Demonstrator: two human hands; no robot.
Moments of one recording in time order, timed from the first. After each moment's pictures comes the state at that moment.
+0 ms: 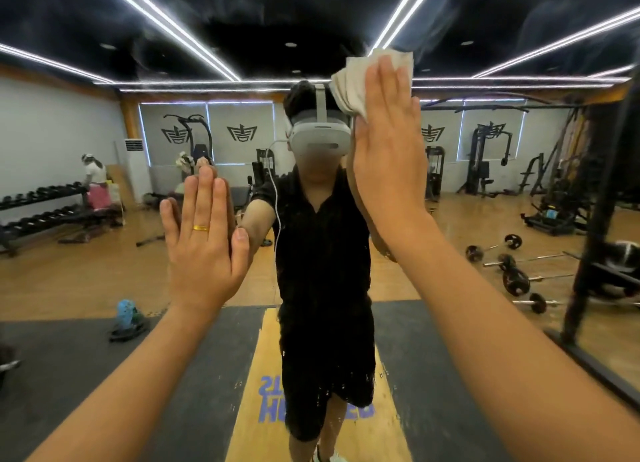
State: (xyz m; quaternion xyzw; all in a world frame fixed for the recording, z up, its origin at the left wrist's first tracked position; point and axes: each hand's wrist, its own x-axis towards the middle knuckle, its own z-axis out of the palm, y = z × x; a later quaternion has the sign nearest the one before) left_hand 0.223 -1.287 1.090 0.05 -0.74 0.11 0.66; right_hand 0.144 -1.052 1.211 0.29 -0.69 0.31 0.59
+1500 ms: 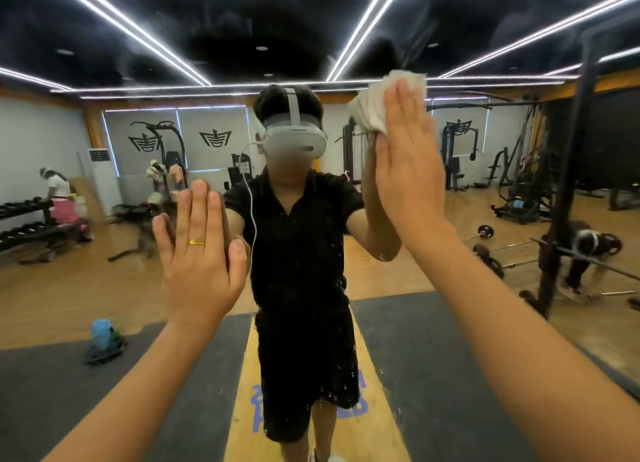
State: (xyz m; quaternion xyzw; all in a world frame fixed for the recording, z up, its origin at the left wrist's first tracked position) left_hand 0.226 -1.285 1.087 0.05 -0.75 0.09 0.65; right_hand 0.139 -1.017 1.200 0.27 -0.71 0.31 0.57
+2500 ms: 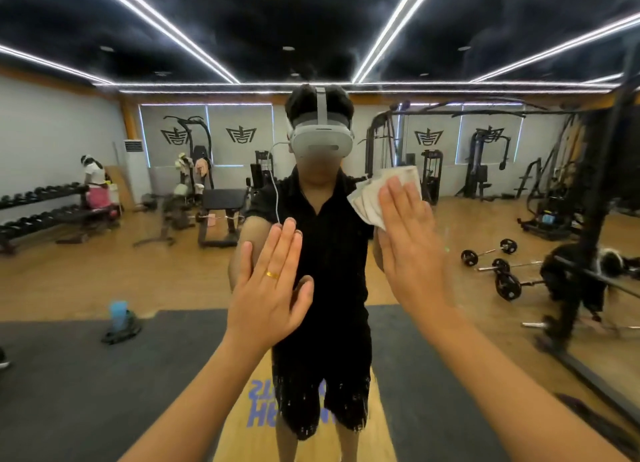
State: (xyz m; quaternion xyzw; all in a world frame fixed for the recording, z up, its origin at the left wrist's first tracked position) left_hand 0.185 -1.174 1.049 -0.04 -0.78 0.14 0.61; right_hand 0.109 -0.946 1.113 0.34 -0.73 0.22 0.55
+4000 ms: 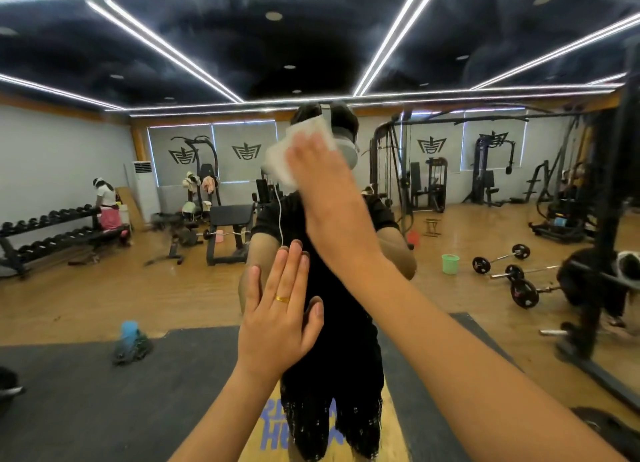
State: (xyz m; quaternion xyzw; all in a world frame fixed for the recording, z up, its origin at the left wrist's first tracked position) left_hand 0.177 -1.174 1.047 -0.03 -0.77 0.15 0.62; right_hand 0.130 -1.050 1.195 0.44 -0.63 0.25 0.59
